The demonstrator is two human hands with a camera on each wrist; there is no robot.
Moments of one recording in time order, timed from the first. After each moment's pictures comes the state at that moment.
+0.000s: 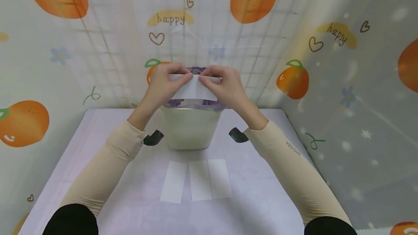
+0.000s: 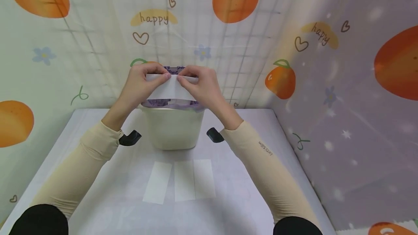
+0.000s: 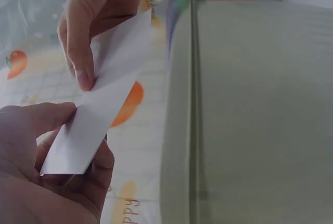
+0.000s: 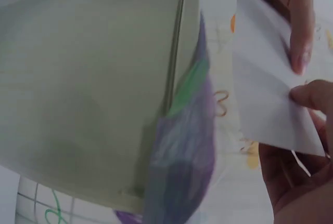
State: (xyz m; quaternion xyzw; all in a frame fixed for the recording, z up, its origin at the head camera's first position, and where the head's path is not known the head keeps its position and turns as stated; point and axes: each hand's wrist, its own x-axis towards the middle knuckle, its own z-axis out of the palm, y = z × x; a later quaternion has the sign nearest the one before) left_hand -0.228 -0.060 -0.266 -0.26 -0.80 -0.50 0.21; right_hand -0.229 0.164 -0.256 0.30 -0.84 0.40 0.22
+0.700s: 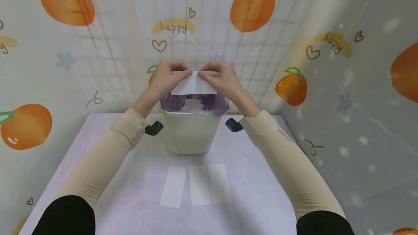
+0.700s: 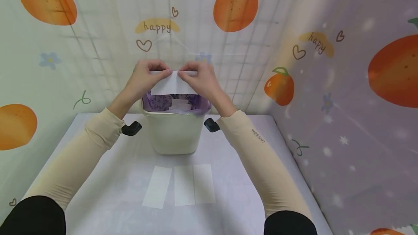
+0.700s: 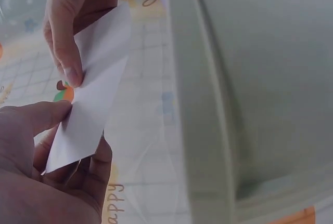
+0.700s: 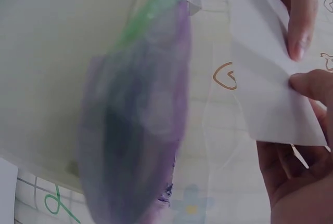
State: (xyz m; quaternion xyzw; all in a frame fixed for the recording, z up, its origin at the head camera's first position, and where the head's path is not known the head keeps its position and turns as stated) left_hand -0.263 -0.063 -0.252 -0.23 -0.82 -0.51 0.15; right_hand -0.266 0.160 -0.240 0.27 -0.86 0.39 0.16
